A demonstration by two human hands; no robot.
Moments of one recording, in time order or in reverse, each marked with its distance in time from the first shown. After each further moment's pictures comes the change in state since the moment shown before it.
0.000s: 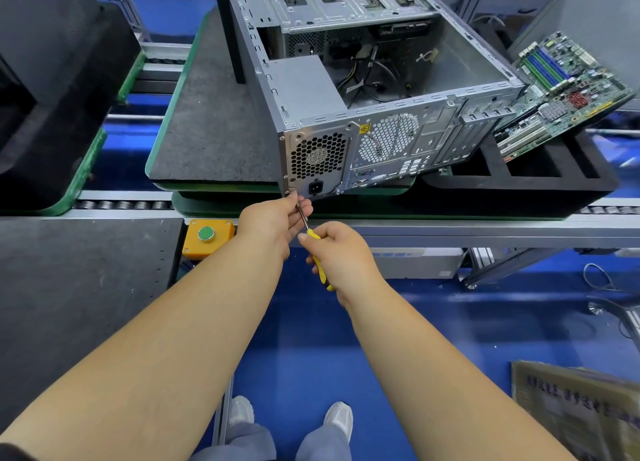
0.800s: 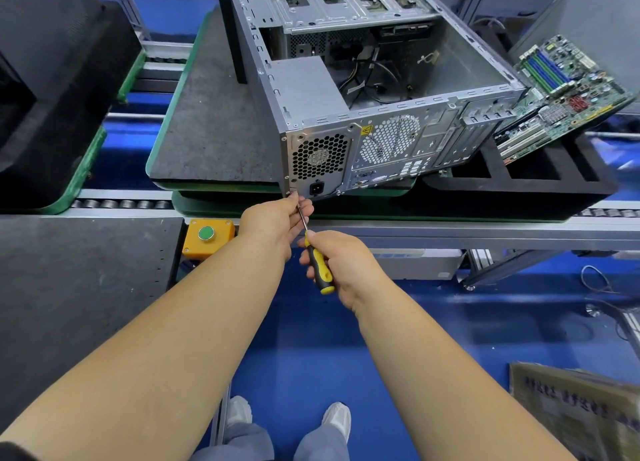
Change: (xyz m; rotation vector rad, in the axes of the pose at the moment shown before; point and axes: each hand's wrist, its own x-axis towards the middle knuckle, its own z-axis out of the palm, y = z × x) left_hand 0.004 -0.002 -0.001 -0.019 0.016 -0.007; right_hand 0.003 0.001 -0.005 0.265 -0.178 0.177
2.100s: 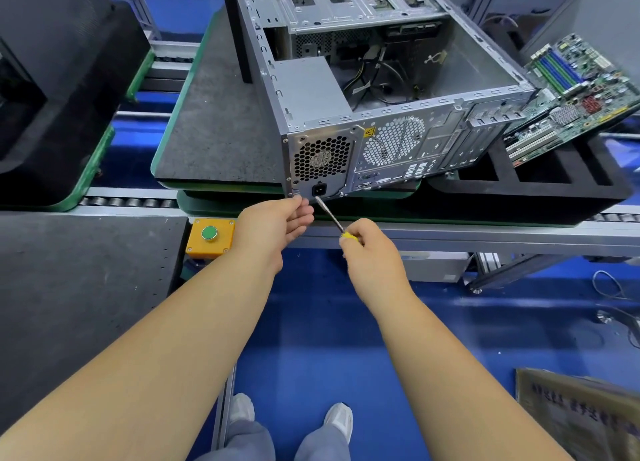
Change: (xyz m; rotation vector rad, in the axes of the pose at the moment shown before) left_hand -0.017 0.003 -0.003 0.165 0.019 0.088; right_hand -0.004 0.010 -0.033 -0.477 0.298 -0.330
